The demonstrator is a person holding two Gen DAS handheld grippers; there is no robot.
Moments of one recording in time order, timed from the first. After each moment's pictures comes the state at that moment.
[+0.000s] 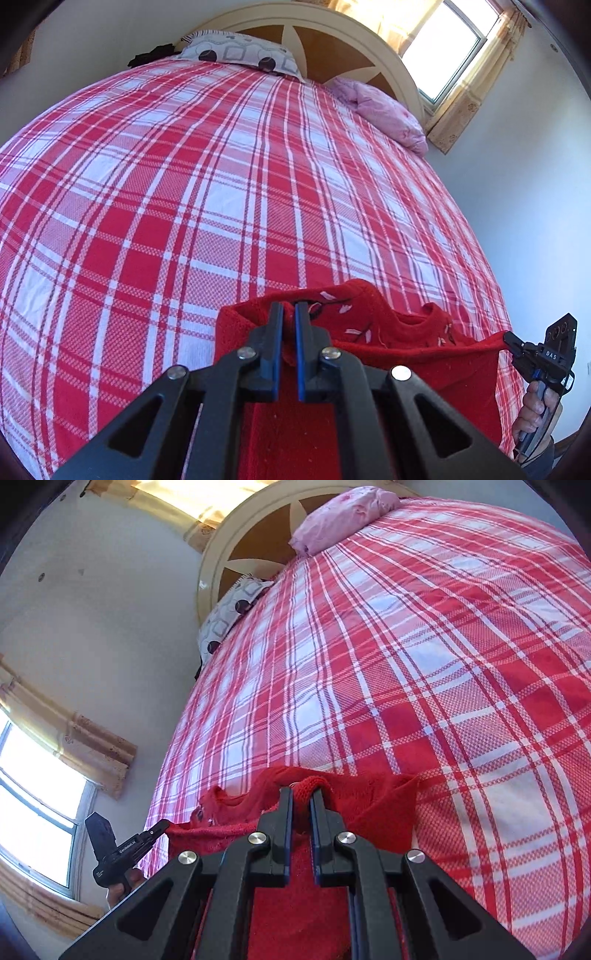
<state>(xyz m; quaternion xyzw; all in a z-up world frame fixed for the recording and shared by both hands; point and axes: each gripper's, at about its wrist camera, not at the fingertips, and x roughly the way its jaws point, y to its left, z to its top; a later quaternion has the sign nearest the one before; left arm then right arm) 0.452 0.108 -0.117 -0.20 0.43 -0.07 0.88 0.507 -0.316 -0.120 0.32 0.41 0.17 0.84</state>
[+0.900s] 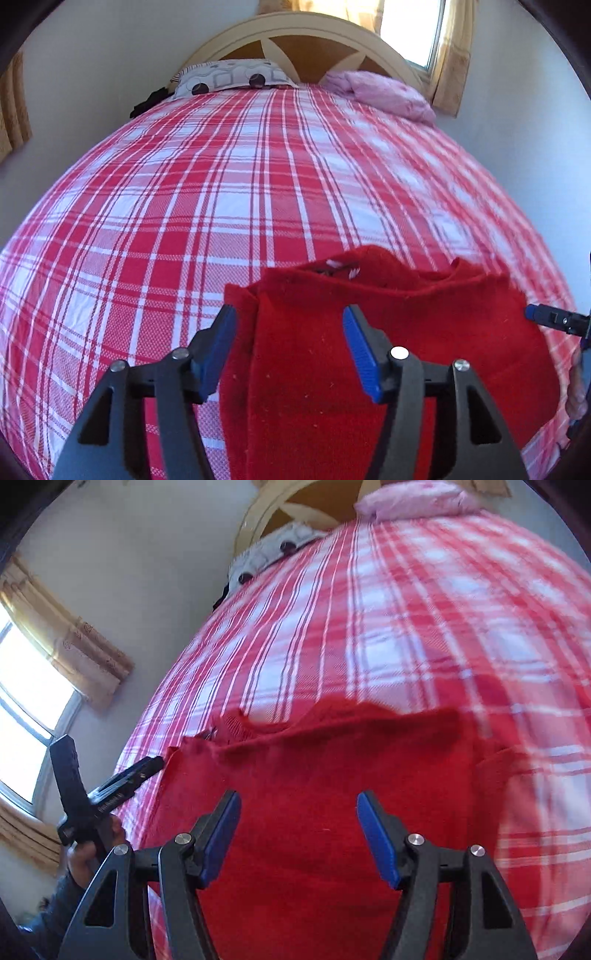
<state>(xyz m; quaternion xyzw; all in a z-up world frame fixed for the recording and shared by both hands) 0.426 0.065 -0.114 -0.05 0.42 -0.01 0.91 0.500 -0.212 -0.127 0.18 0.47 0.24 0.83</state>
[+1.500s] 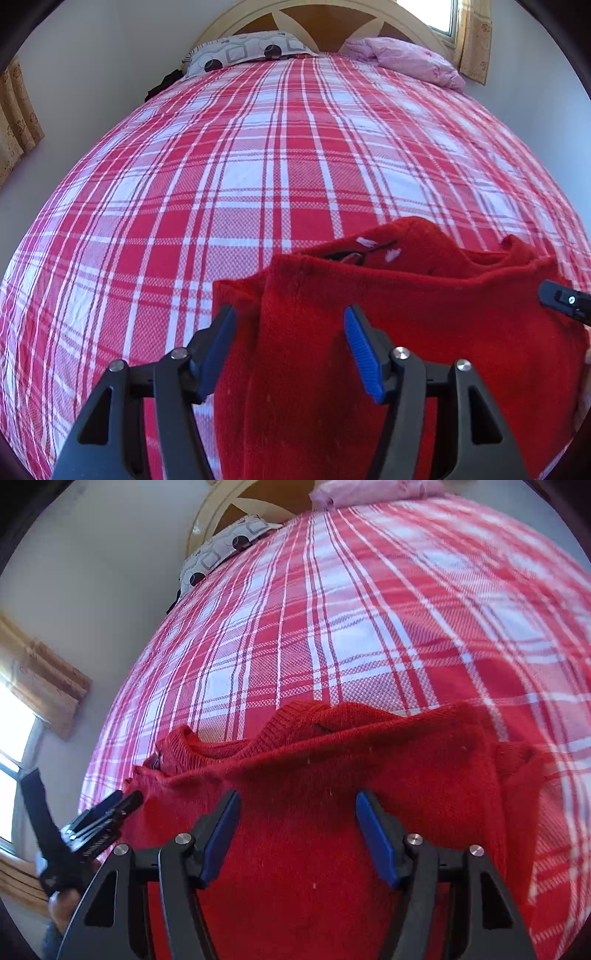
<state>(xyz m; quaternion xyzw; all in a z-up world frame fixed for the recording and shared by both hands) 0.447 0.057 -0.139 -0.02 0.47 0.04 0.88 0.525 -0.195 -0.150 0.17 0.48 0.14 0.85</state>
